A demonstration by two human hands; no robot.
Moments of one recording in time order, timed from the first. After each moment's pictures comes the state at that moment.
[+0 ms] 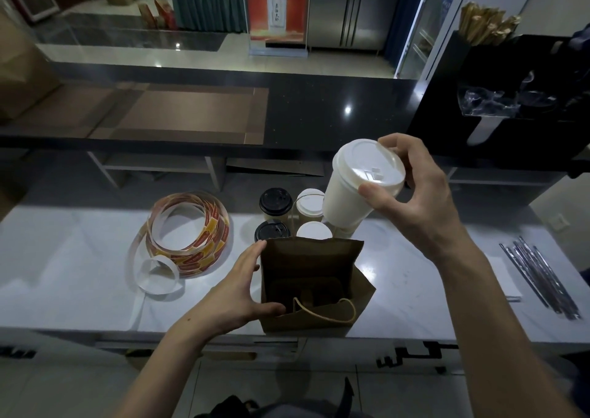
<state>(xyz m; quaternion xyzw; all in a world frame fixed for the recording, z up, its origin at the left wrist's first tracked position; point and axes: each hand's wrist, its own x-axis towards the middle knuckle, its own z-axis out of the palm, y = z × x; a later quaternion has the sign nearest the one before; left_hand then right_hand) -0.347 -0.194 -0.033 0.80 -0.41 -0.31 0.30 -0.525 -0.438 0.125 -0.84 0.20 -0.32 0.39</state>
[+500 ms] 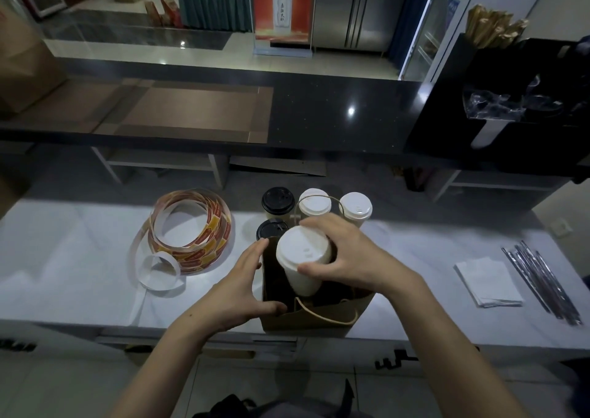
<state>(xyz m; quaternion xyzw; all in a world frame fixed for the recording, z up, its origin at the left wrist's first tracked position) -0.345 -0.191 -0.033 0.79 -0.42 -0.32 0.32 -0.494 -0.409 0.038 -0.92 0.13 -0.04 0.35</state>
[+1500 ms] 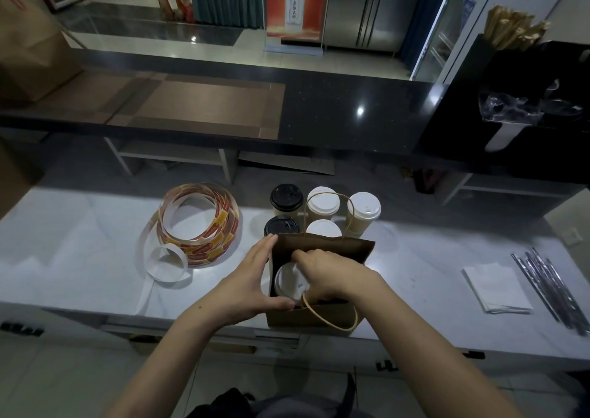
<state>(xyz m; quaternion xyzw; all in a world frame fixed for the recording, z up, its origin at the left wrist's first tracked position) -0.345 -0.192 -0.038 0.79 -0.43 -0.31 0.30 -0.450 -0.383 -0.020 -0.96 0.10 0.22 0.17</state>
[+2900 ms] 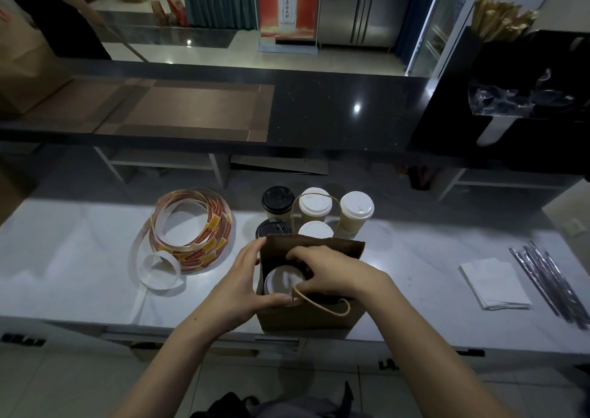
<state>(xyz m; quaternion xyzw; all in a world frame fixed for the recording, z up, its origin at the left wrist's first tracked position) -0.358 -0.204 -0.029 0.80 -0.38 -0.29 0.36 -0.468 -0.407 -0.010 -0.93 0.10 0.15 0.31</state>
